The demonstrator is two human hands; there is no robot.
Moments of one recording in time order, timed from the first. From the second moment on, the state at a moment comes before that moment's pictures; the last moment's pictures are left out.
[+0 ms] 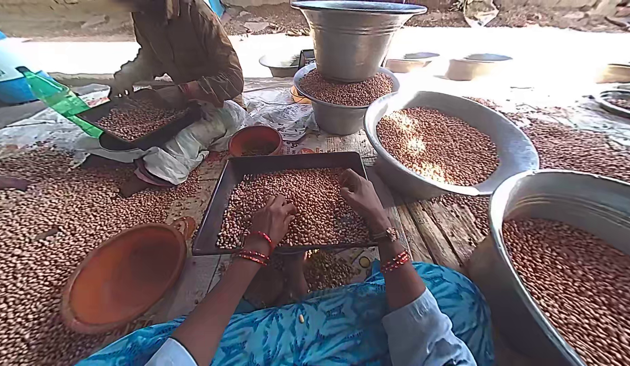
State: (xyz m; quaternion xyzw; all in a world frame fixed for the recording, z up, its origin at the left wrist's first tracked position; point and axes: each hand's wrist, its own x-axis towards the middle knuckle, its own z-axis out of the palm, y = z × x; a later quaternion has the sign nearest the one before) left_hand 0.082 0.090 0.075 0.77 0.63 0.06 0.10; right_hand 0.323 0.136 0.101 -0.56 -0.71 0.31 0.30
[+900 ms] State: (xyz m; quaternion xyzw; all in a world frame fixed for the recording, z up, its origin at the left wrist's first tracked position) left_hand 0.085 0.085 0.076 0.79 0.56 0.06 0.23; right_hand 0.304 0.096 0.131 -0.35 -0.86 0.33 0.16
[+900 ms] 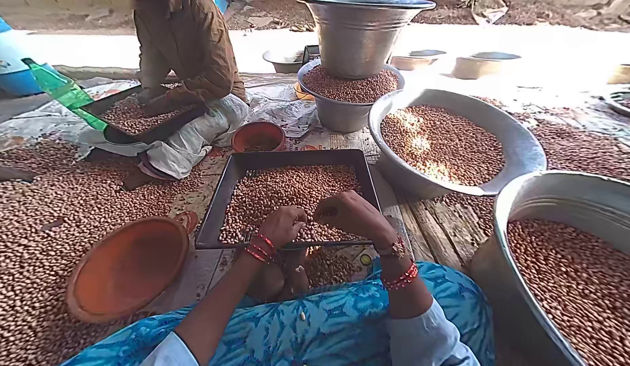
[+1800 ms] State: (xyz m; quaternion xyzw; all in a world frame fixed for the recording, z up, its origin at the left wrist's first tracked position) left_hand 0.055 0.097 0.091 0.73 0.61 -0.13 0.27; right_hand 0.275 0.106 0.091 -0.45 -0.86 0.21 -0.08
